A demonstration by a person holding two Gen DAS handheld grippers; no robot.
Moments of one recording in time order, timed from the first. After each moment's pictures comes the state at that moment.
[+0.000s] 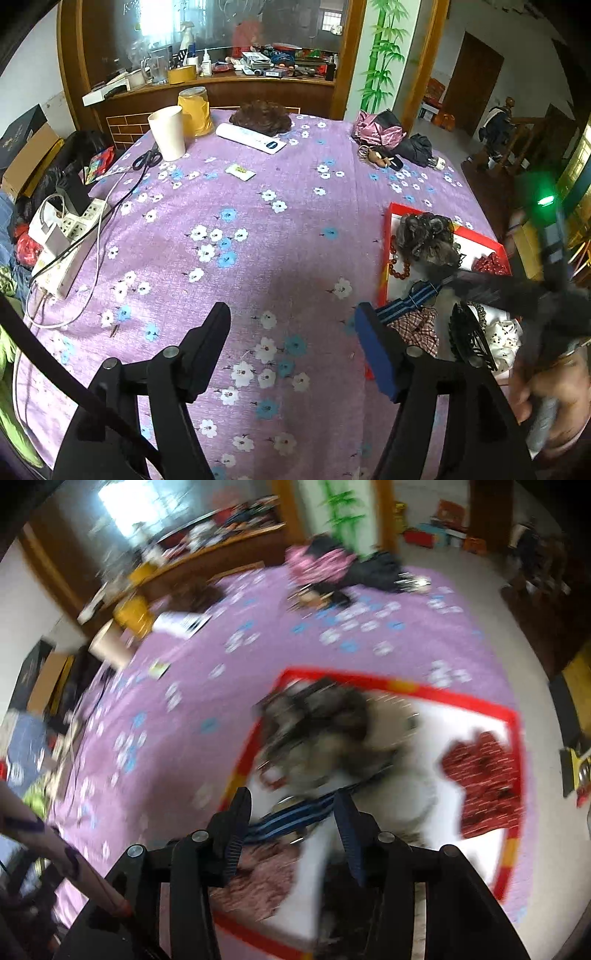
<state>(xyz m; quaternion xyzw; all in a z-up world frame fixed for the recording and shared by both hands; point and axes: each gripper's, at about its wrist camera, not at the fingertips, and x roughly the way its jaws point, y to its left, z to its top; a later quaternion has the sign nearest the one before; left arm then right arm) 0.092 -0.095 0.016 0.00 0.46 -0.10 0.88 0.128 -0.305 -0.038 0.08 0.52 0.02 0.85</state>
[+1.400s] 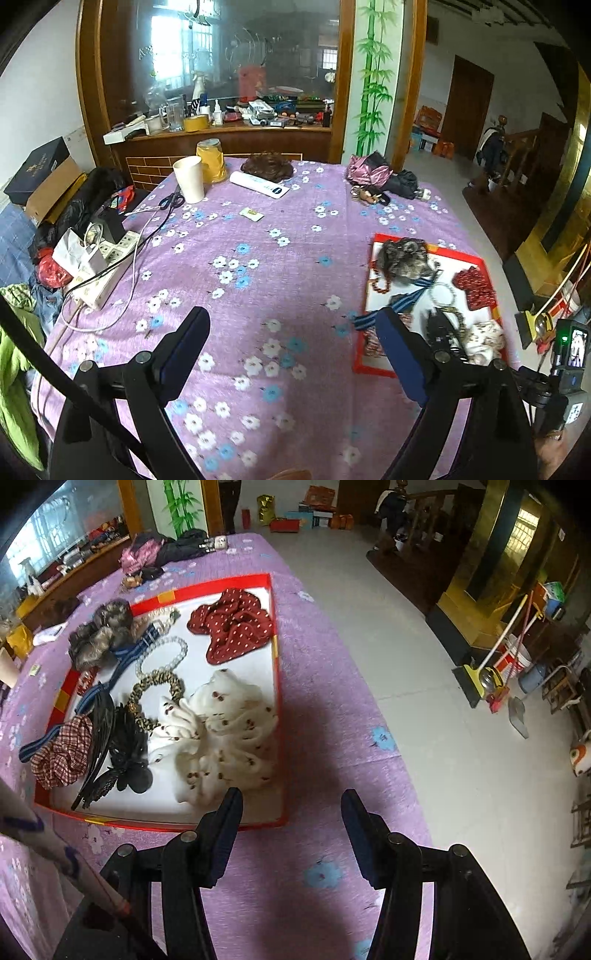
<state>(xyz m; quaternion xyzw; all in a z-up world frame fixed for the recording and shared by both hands) 0.016 -0.101 0.071 0.01 0.38 -0.08 0.92 -0.056 -0.432 -0.064 0.13 0.50 -0.23 0.82</state>
